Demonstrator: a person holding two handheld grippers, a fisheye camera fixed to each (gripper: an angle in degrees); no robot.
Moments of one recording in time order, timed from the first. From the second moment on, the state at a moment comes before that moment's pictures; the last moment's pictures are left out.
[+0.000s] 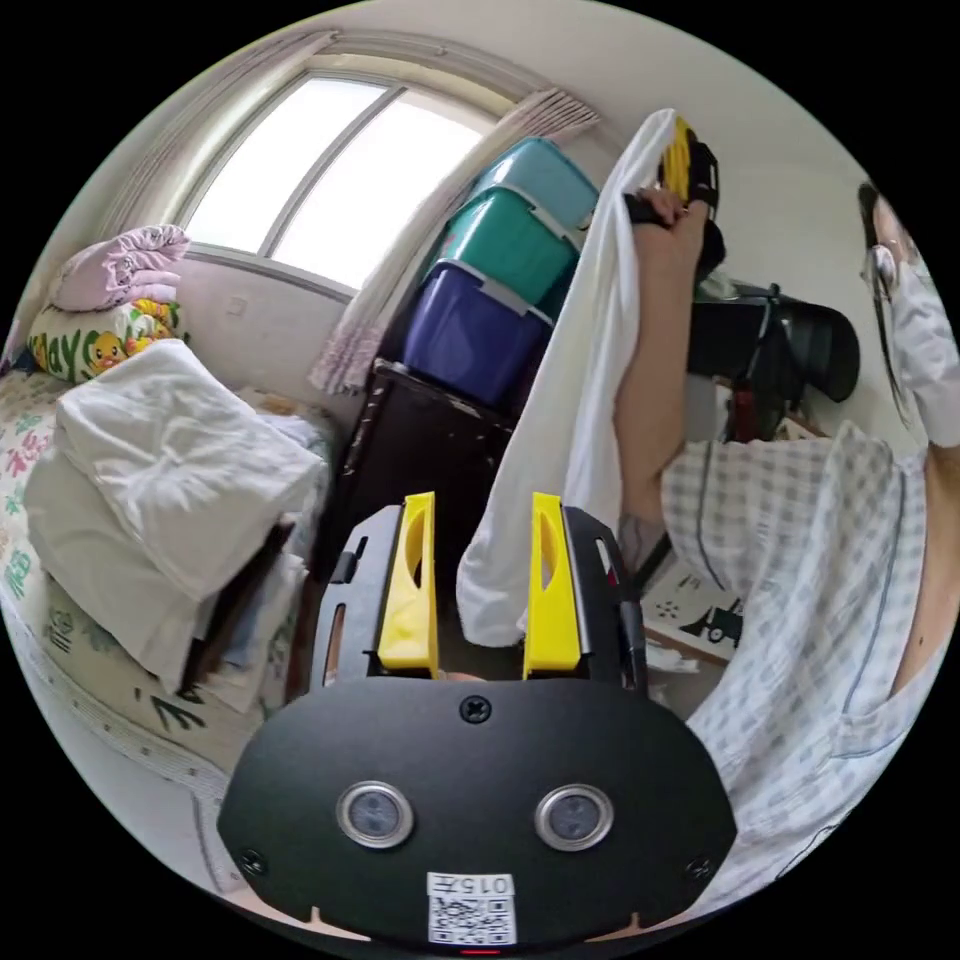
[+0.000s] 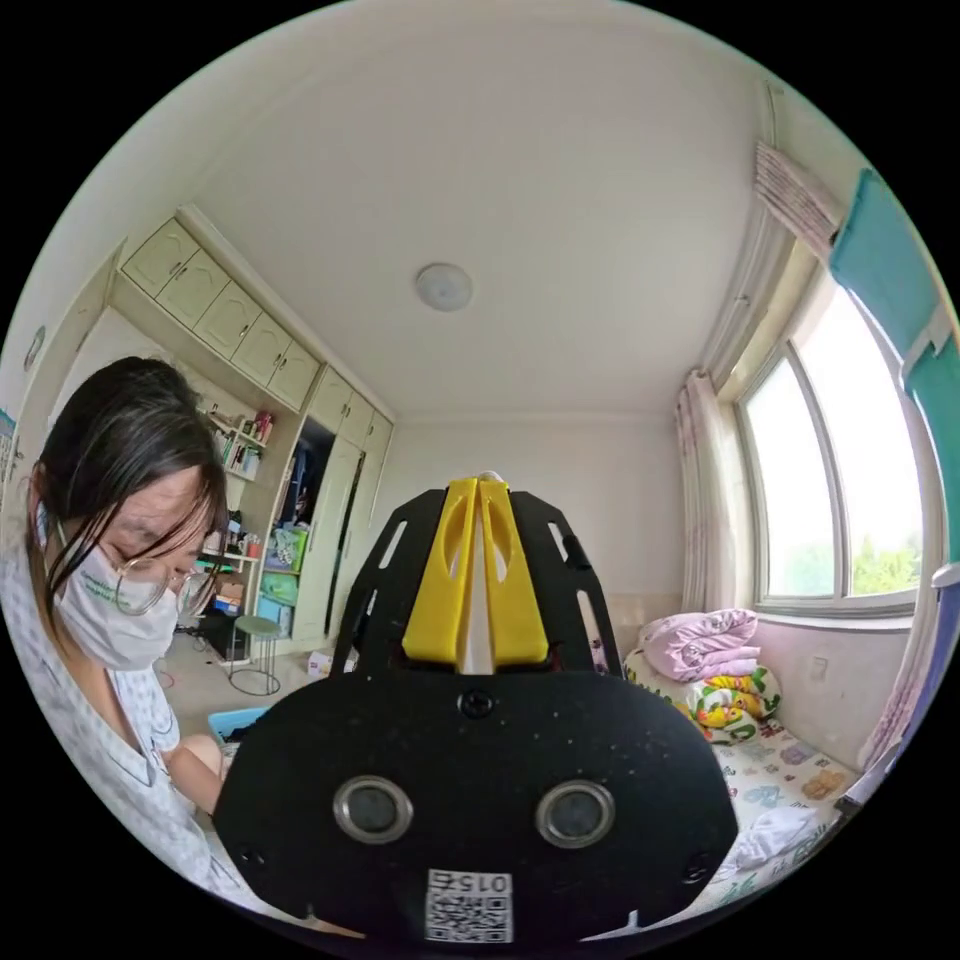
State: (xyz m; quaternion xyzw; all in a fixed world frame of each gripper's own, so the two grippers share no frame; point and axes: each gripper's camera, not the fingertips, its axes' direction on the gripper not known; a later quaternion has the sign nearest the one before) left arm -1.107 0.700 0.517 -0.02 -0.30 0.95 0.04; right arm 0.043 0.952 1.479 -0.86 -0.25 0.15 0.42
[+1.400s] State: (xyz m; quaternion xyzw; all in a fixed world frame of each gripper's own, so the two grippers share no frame) left arm -1.216 0.683 0.061 0.54 0.00 0.84 -0.09; right arm -0.078 0.759 1.069 -0.97 -0.18 0.18 0.04
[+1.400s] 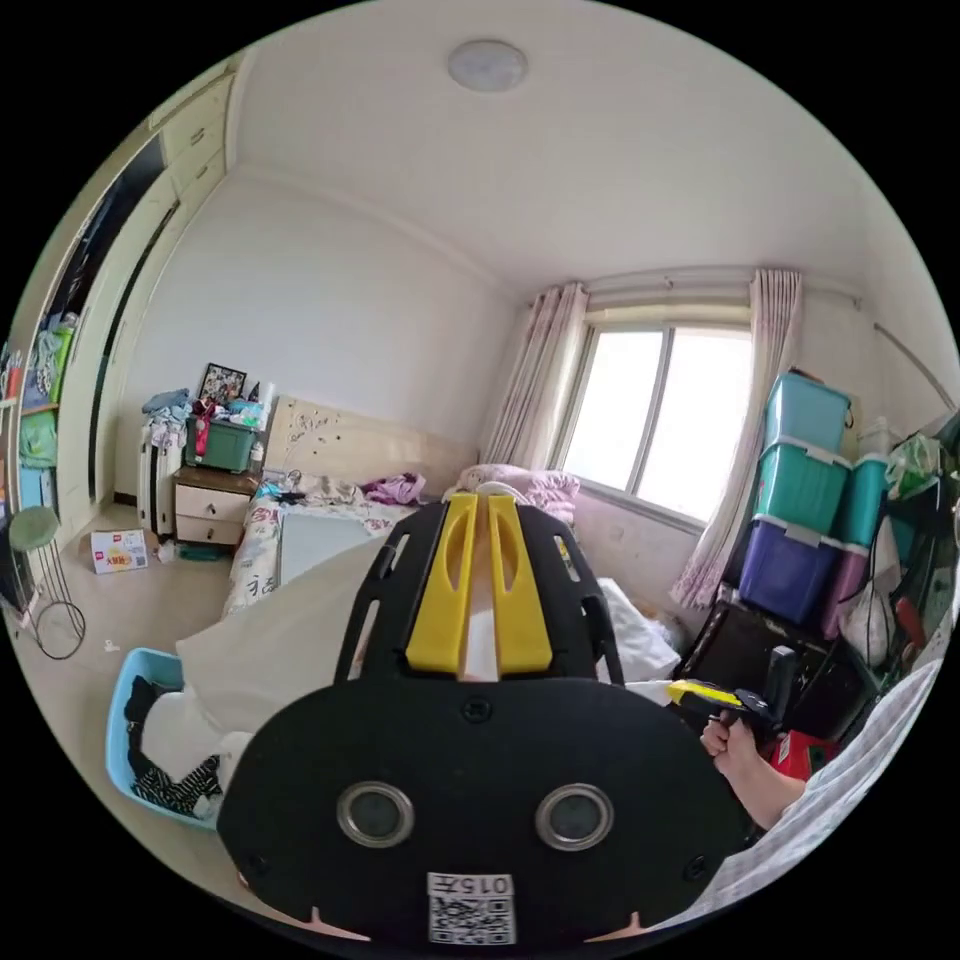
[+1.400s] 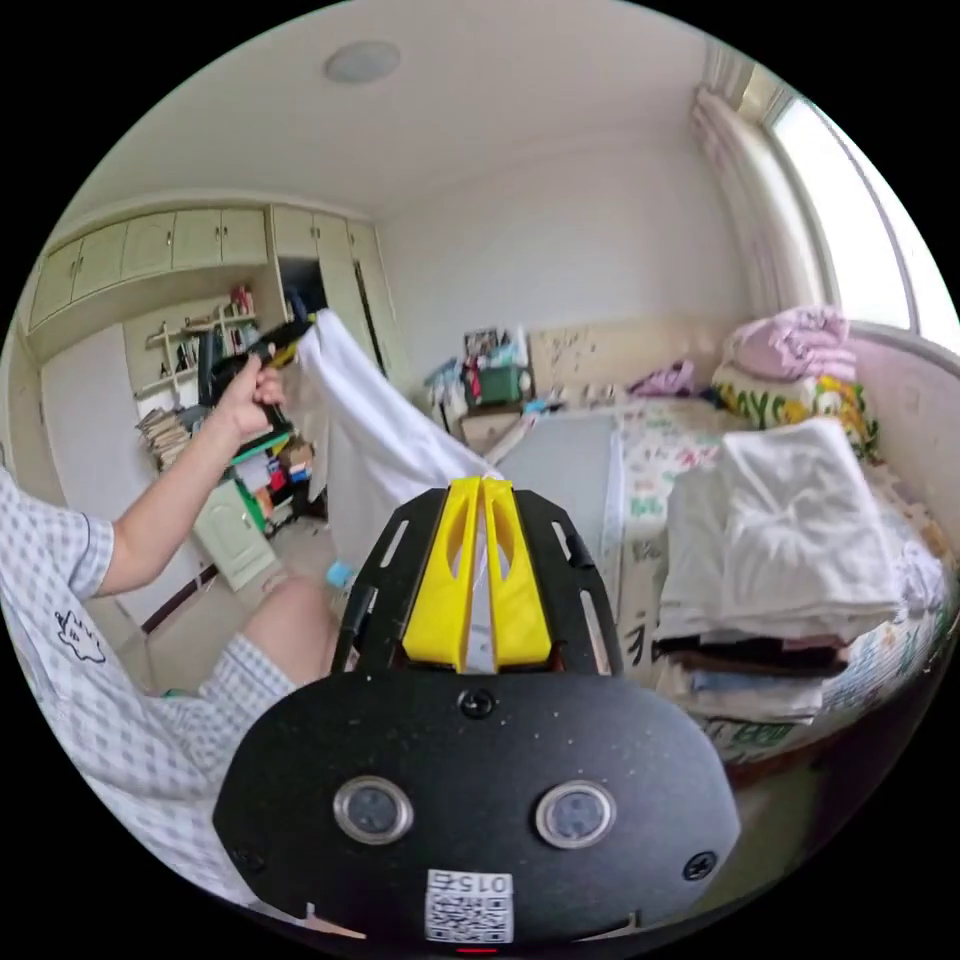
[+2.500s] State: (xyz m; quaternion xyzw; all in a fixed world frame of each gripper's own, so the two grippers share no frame) left arm -0.945 0.657 0.032 0.40 -0.14 0.89 0.16; right arm 0.063 0.740 0.687 -0.95 0.02 0.15 -0.27
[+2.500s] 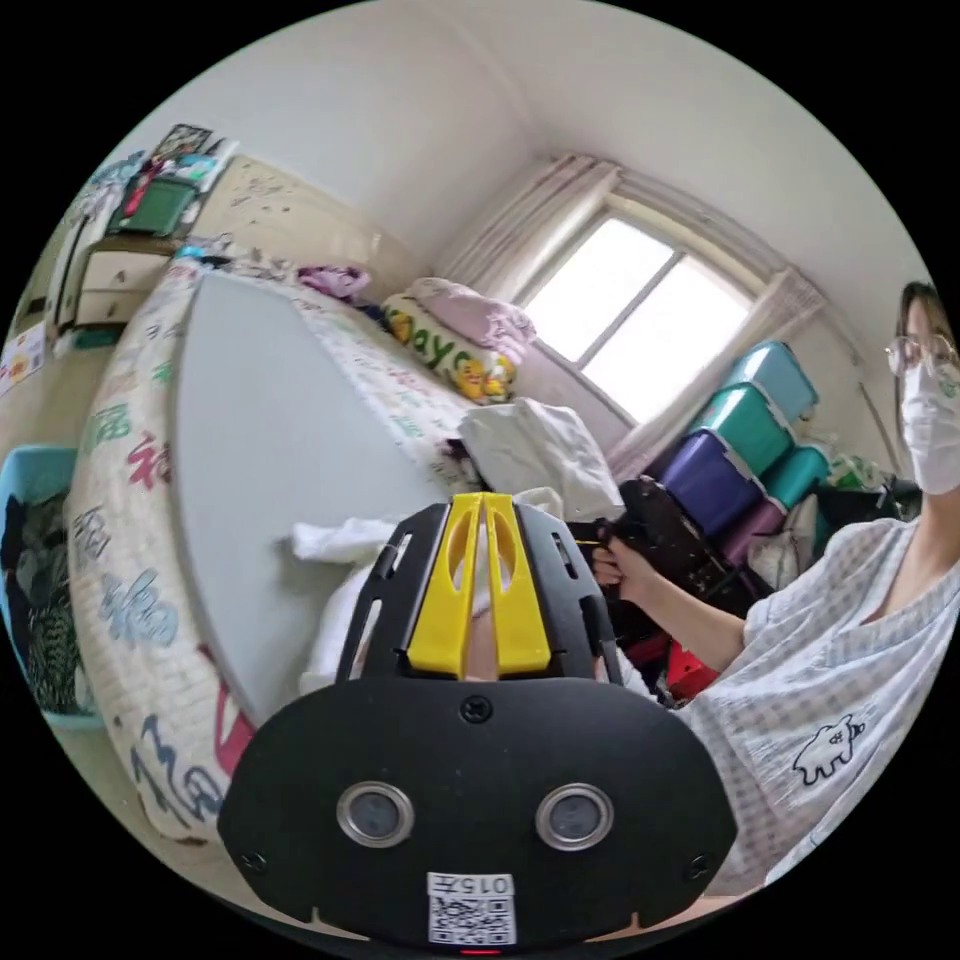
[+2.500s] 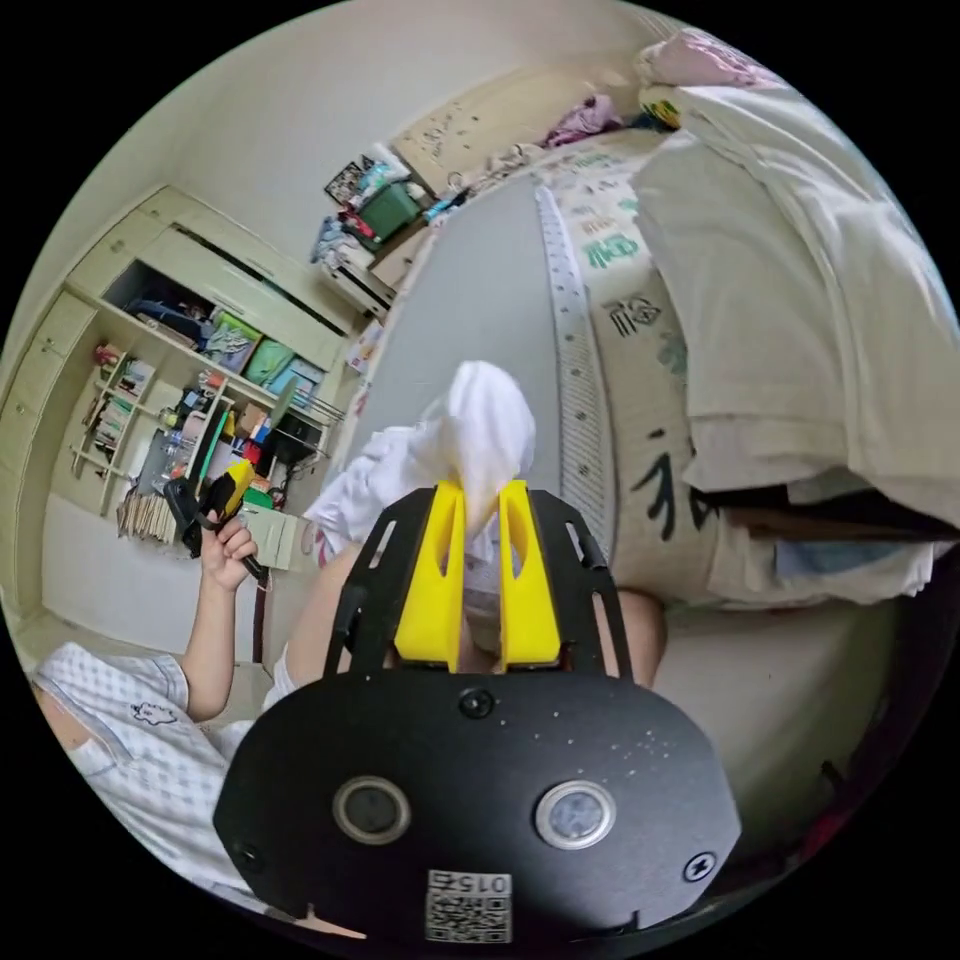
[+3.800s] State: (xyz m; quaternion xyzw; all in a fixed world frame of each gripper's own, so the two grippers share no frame) left arm -0.731 0.908 0.281 0.37 -0.31 0.87 0.11; right arm 0.048 0.742 0.742 -0.97 -0.11 0.12 -0.17
